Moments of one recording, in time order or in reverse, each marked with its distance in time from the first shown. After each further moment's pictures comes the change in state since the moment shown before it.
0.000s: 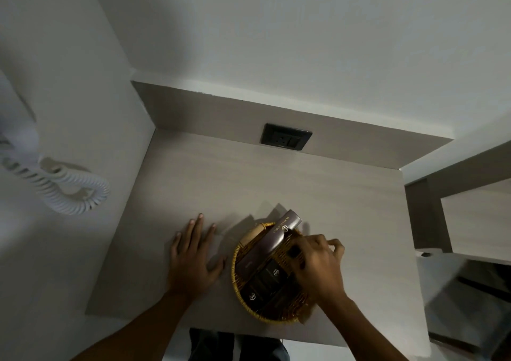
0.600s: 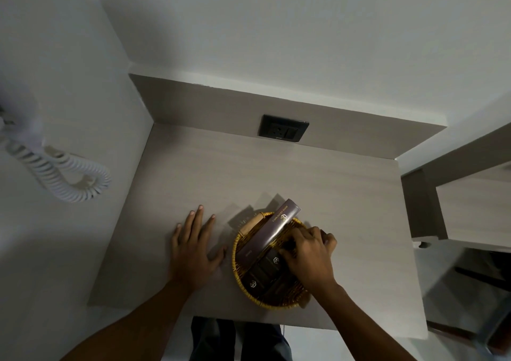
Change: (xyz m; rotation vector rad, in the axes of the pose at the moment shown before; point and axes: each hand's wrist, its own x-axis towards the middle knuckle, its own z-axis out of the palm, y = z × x) left_hand -0.001 0.004 -0.002 0.008 -0.005 -0.027; right_hand -0.002 -0.004 0.020 -0.026 -0.021 0.061
